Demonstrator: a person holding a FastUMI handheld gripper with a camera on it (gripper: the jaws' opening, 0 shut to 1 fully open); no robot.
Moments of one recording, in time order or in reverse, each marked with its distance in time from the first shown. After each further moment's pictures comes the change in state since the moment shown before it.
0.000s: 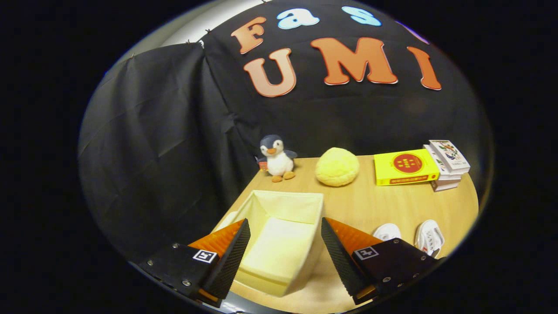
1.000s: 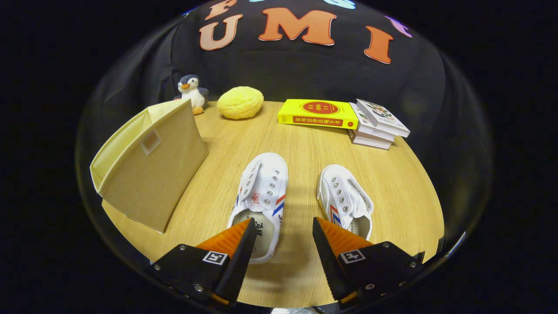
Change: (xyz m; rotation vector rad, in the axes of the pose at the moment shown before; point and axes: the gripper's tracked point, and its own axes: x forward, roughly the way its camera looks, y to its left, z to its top) arm -0.019 -0.225 -0.162 -0.163 0.264 -0.367
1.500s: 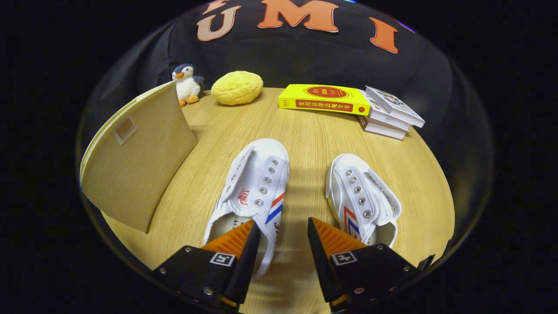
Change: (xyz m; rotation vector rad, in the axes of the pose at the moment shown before) arm 0.046 0.005 -0.010 0.016 0.046 0.050
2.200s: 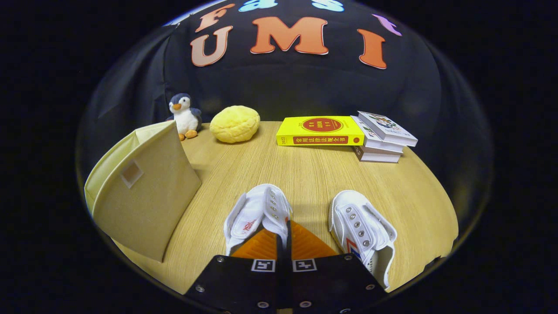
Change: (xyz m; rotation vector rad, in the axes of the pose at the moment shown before) arm -0.008 0.000 0.059 0.027 -0.214 -0.067
